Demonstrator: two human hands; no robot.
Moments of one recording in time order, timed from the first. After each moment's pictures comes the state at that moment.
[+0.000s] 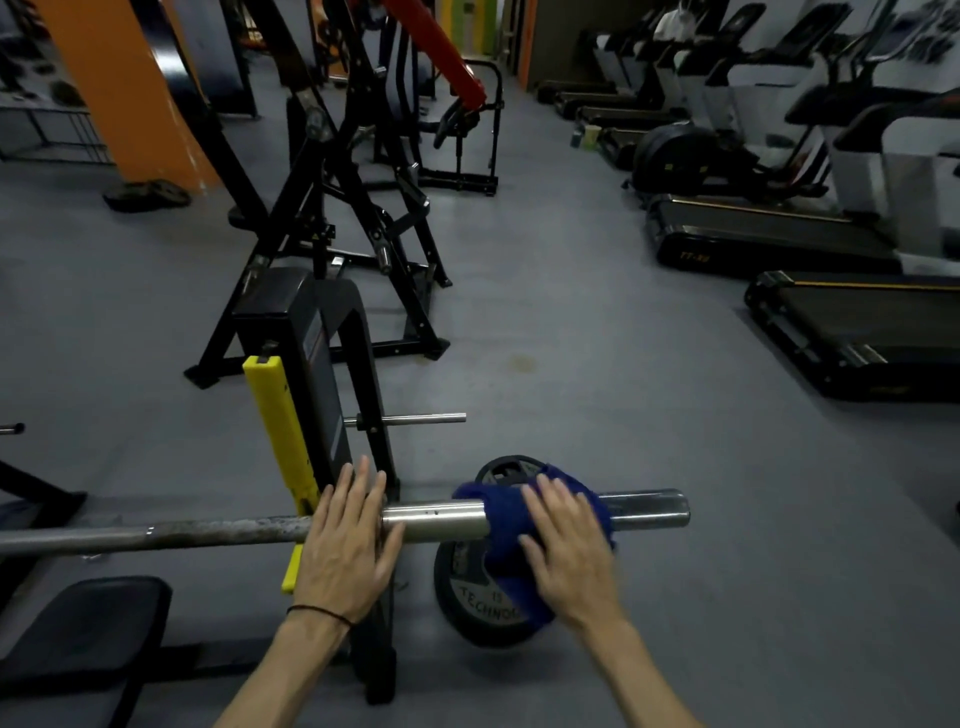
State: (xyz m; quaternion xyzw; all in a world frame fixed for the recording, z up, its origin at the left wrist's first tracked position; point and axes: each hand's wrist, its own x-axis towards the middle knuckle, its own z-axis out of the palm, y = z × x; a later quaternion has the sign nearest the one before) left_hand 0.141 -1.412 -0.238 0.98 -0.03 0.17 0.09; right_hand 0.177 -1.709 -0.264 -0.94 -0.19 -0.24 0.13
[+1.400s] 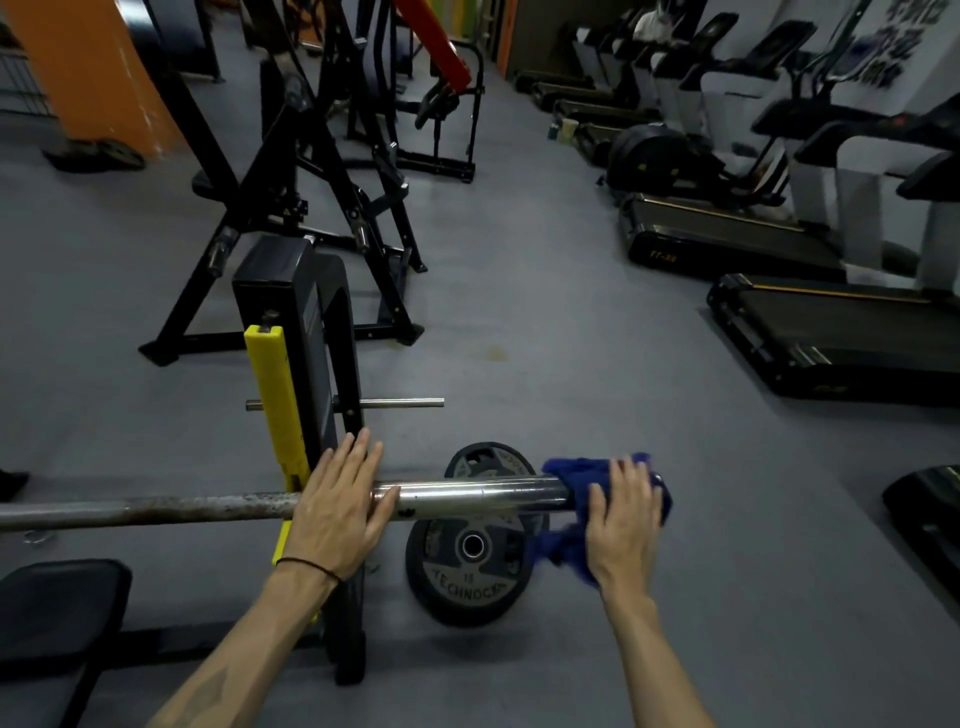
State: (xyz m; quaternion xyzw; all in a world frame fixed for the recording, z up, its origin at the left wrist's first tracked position) left_hand 0.155 -1.406 -0.227 0.98 -0.06 0.13 0.13; right_hand 0.185 -1.761 -0.260 -0.94 0.05 -0.28 0.19
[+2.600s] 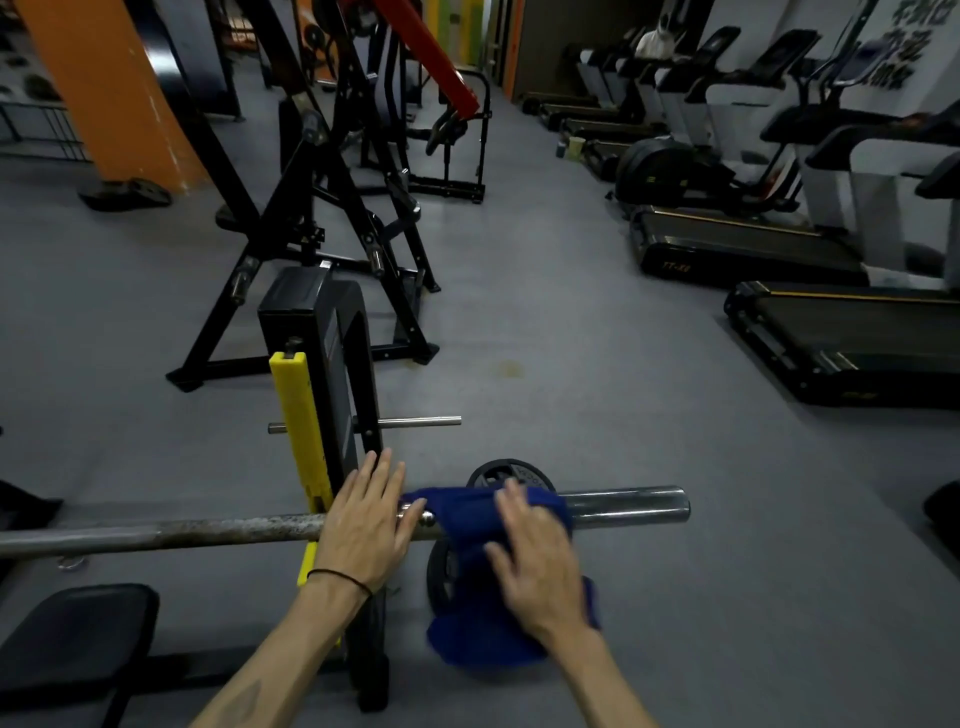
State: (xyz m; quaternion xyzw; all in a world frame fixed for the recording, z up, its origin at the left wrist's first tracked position) left_hand 0.164 -1.411 -0.221 0.99 -0.04 0.10 0.09; right_hand 0.154 -1.660 -0.265 -0.94 -0.19 -0.20 0.18
